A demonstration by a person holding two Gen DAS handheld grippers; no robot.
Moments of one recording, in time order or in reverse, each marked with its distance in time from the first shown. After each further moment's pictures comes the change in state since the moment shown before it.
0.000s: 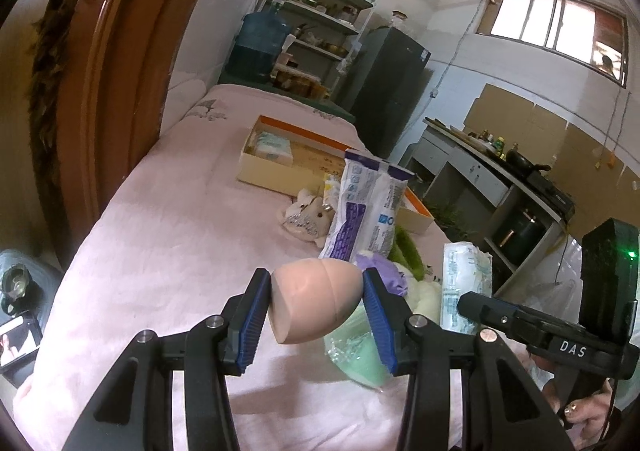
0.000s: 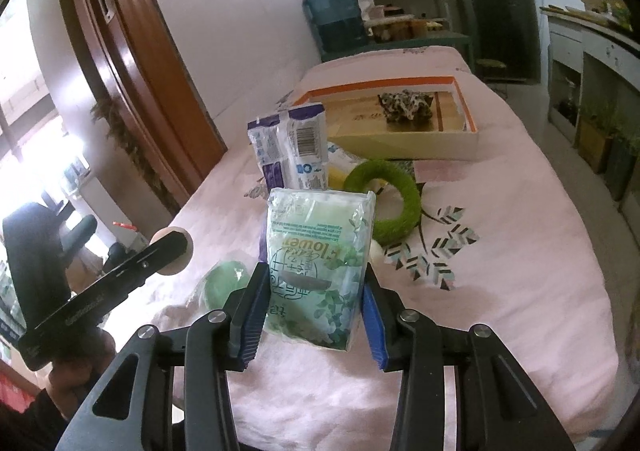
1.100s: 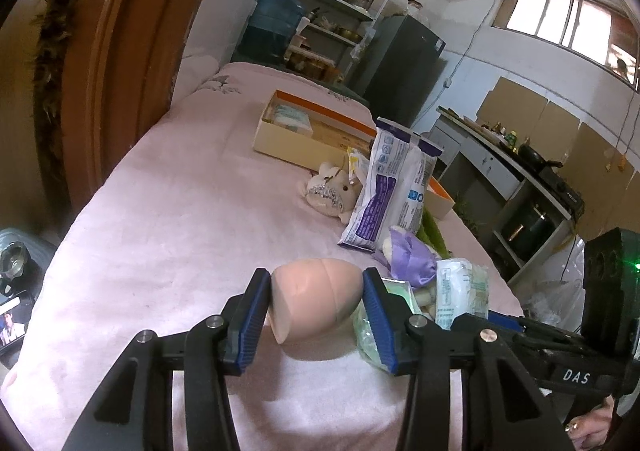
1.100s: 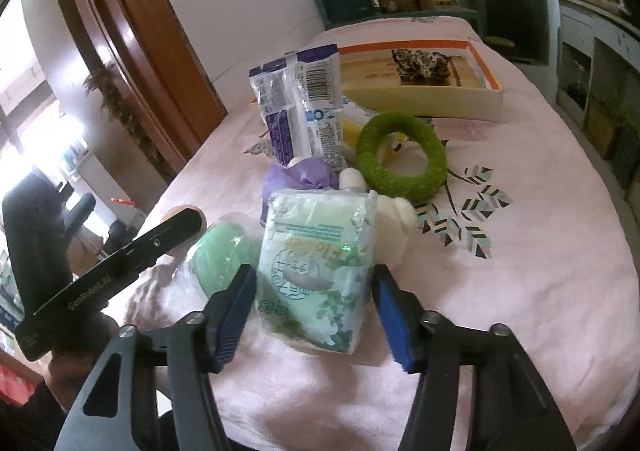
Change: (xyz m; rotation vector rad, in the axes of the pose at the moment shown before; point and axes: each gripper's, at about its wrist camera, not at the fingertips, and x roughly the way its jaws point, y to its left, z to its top) left arm 0.018 0.016 -0.013 -0.042 0.053 0.029; right arm 0.032 0.007 -0.015 -0.002 0.104 0.011
